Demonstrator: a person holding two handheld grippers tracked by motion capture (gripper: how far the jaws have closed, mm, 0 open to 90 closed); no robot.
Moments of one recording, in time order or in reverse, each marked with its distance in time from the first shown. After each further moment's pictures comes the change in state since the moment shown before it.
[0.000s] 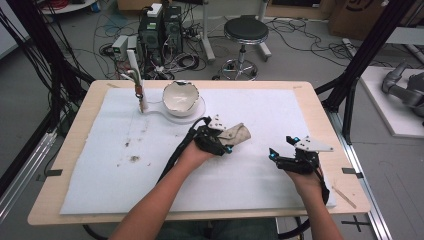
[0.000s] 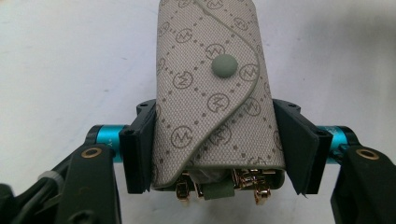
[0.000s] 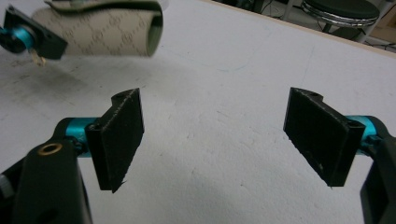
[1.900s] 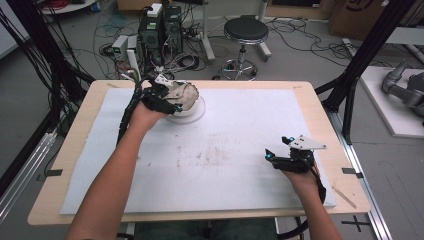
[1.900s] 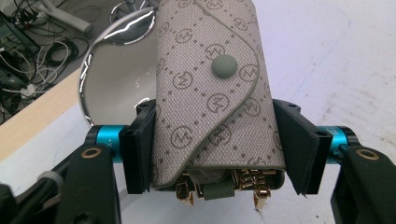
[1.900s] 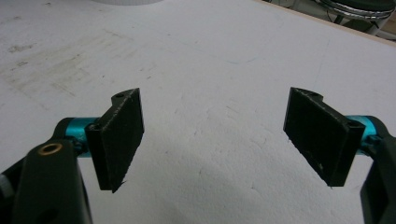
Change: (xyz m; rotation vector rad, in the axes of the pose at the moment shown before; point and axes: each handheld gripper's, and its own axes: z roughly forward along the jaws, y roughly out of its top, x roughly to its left) left arm 0.125 0.003 -0.113 0.083 0.301 -0.122; right arm 0.004 0.001 0.011 0.043 0.021 -0.026
